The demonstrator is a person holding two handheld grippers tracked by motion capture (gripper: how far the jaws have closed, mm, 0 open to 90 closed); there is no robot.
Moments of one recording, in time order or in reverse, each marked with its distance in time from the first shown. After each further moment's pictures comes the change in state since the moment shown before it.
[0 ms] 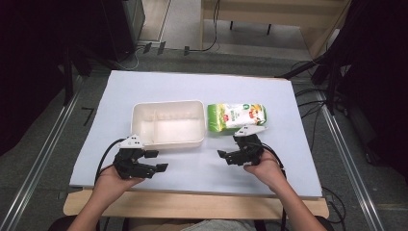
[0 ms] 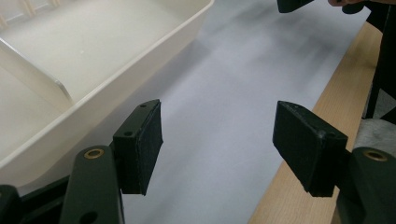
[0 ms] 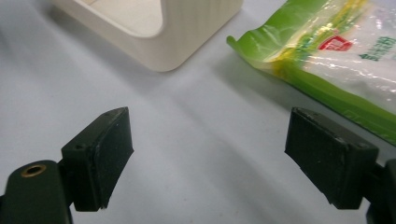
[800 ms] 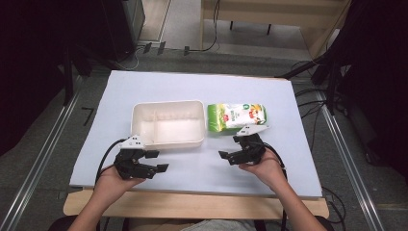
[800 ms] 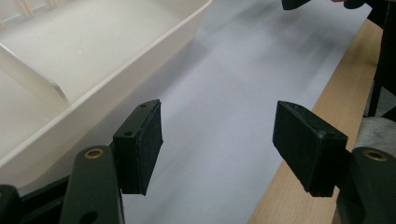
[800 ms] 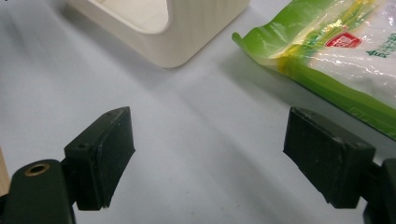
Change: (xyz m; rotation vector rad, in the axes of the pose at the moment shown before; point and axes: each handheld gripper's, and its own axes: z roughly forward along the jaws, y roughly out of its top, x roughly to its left) left arm -0.001 0.000 0.001 0.002 -0.001 0.008; right arm -0.005 -0.001 -0.004 0.009 0.041 0.005
